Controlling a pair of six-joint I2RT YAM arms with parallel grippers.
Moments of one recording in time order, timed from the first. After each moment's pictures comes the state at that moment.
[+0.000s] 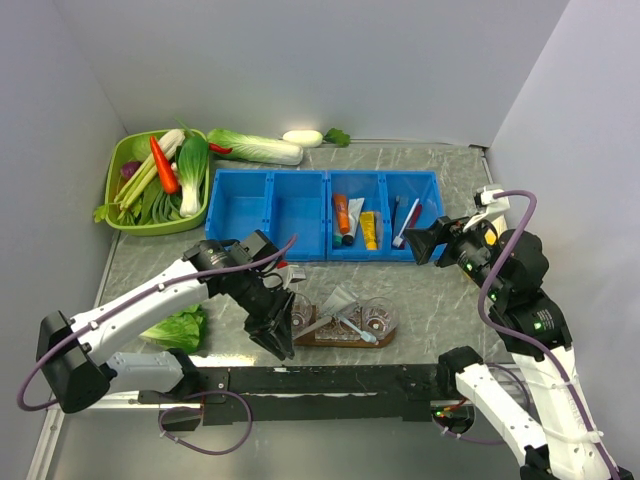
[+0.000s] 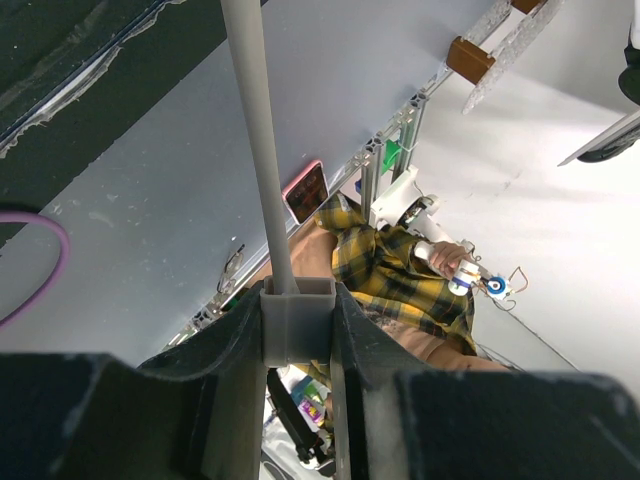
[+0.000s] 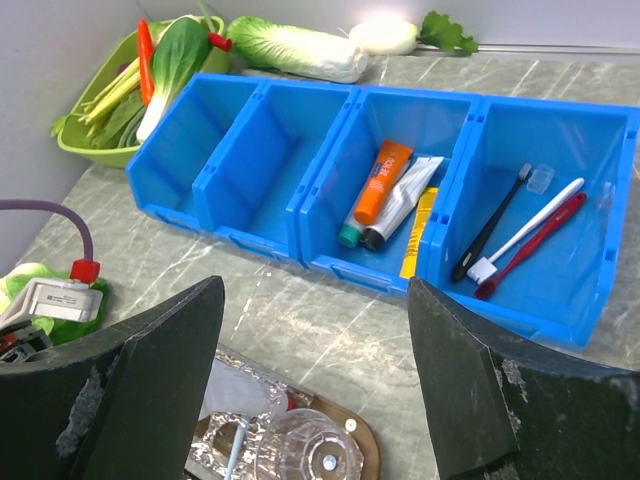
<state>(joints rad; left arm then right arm) -0.85 1.21 1.06 -1.11 0.82 -0.69 0.30 0.62 1.02 -0.57 -0.15 0.27</state>
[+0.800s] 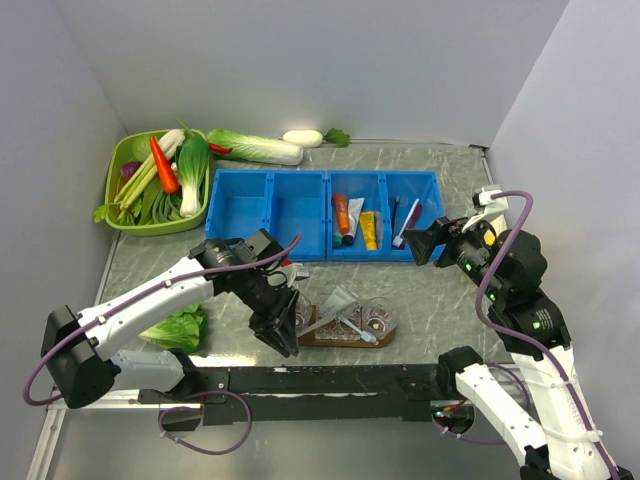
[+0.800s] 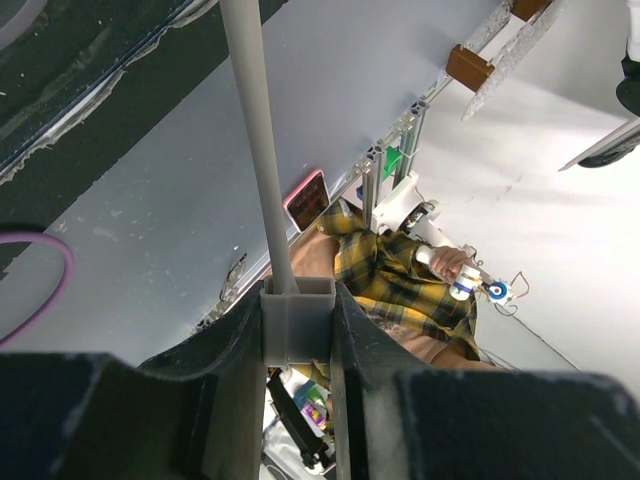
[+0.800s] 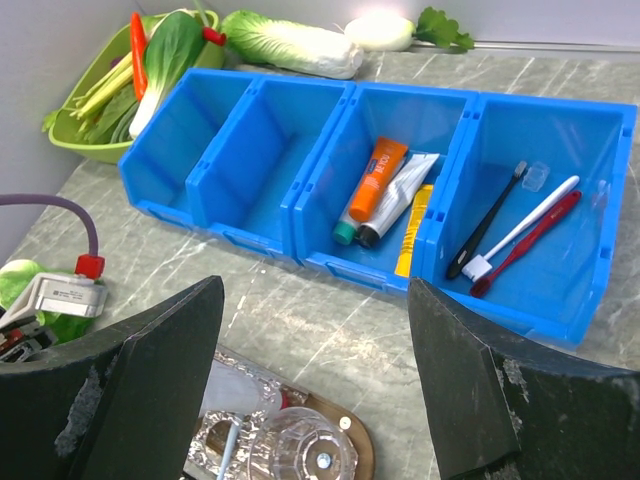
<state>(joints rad) -0.85 1.24 1.06 -1.07 0.81 -0.69 0.30 0.62 1.01 -0.57 -0.15 0.26</state>
